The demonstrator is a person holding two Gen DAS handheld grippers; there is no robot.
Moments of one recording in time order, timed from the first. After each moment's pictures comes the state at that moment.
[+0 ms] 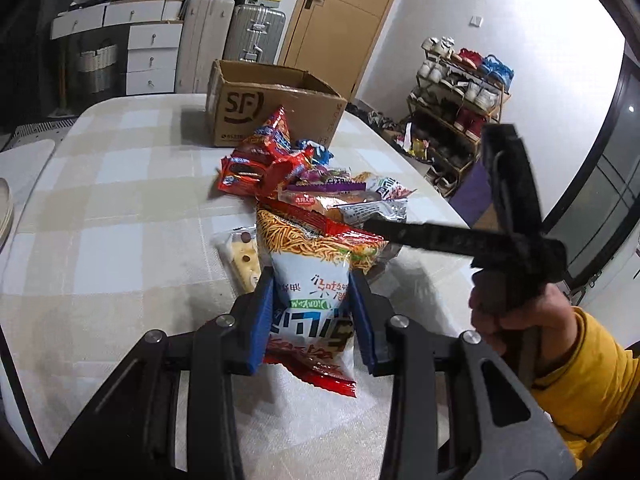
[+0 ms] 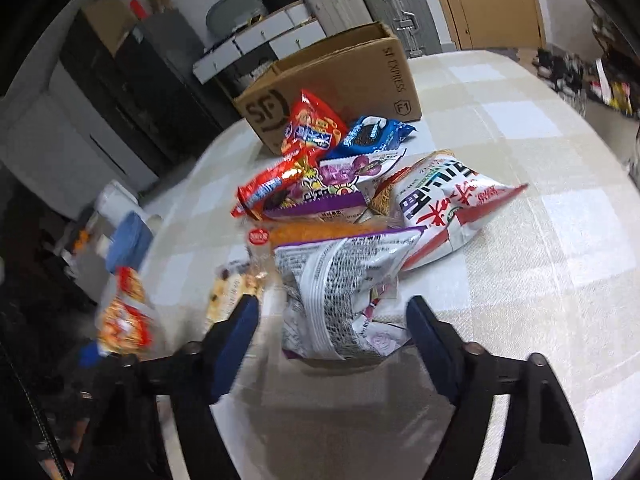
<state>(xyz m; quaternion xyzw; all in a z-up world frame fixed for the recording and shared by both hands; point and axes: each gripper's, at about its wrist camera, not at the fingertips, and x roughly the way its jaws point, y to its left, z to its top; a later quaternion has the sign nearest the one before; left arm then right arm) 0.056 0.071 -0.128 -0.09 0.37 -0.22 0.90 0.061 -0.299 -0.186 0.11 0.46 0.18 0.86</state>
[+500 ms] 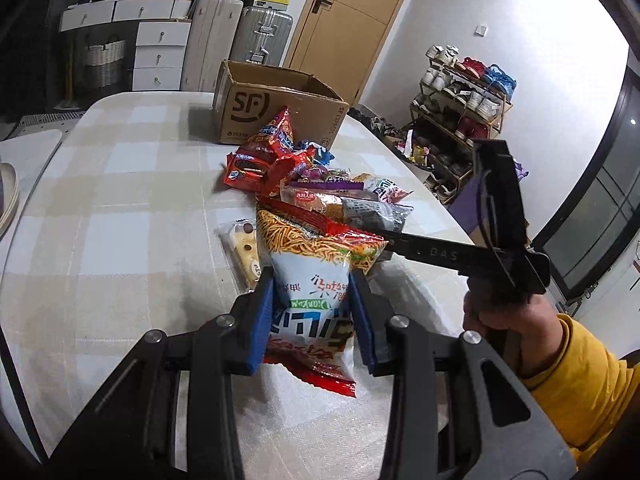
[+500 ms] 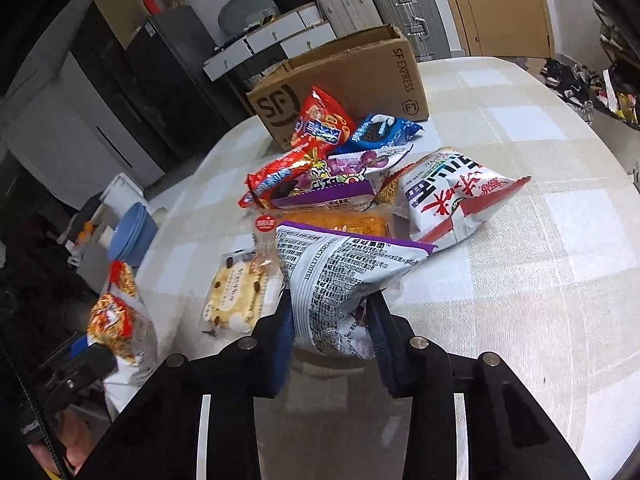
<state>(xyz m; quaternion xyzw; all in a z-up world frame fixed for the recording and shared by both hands) 0.035 0.077 -0.127 -0.10 0.37 -0.21 0.90 0.042 -0.307 -0.188 0.13 0.44 0.21 0.87</state>
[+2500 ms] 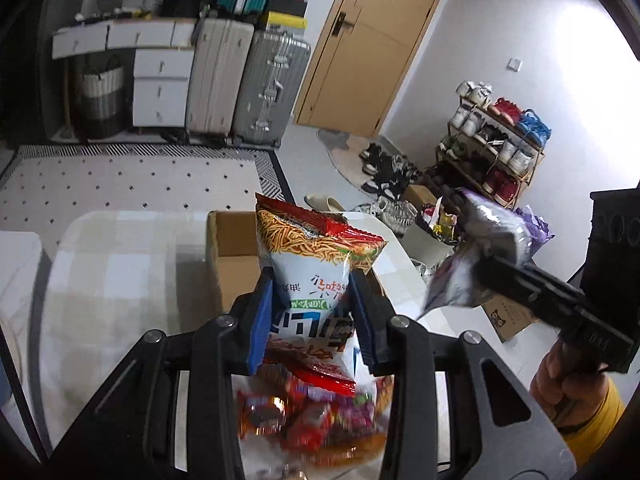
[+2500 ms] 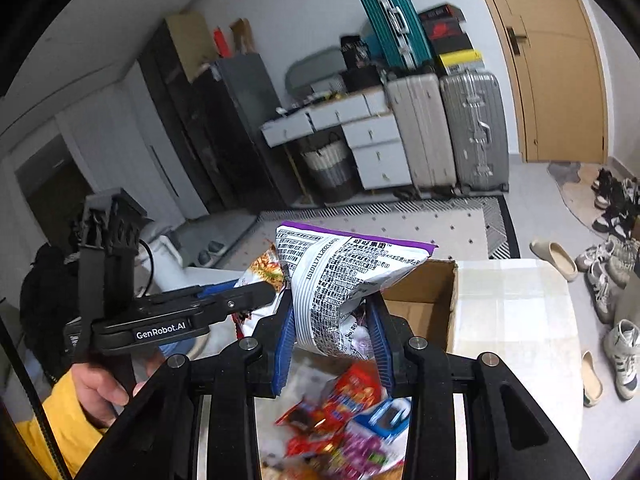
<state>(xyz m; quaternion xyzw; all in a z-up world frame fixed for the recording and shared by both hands) 0.336 0.060 0.064 -0.11 0.37 -0.17 0.91 0.242 -0.311 0.014 0.08 0.33 0.28 0.90</state>
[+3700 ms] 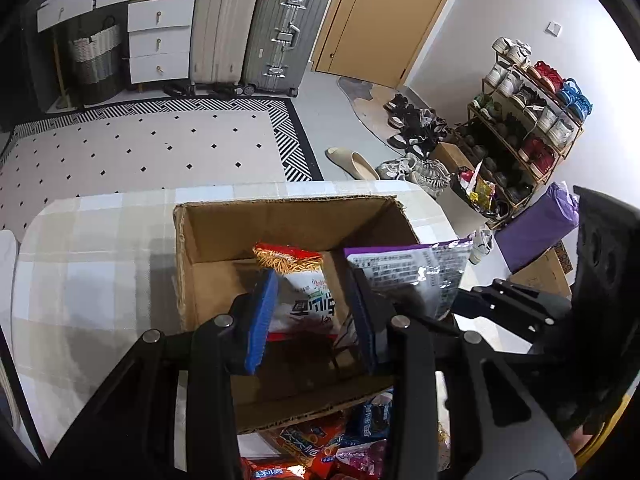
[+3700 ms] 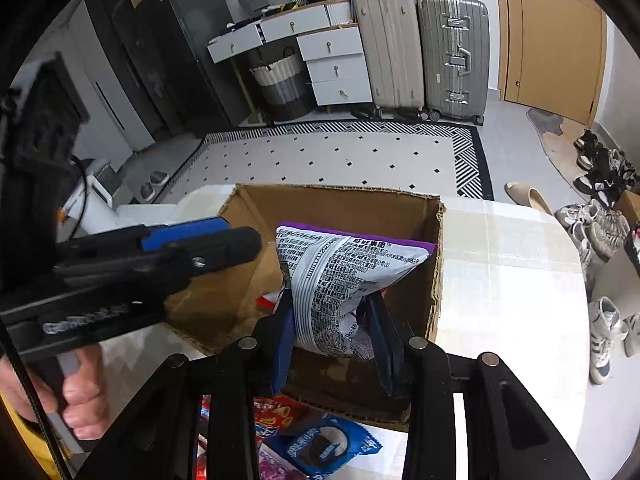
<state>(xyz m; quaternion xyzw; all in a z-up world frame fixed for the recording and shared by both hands) 0.485 0.002 -0.057 -0.09 0.46 -0.15 0.87 0.356 -0.275 -0.104 0.01 0.46 0.21 0.86</state>
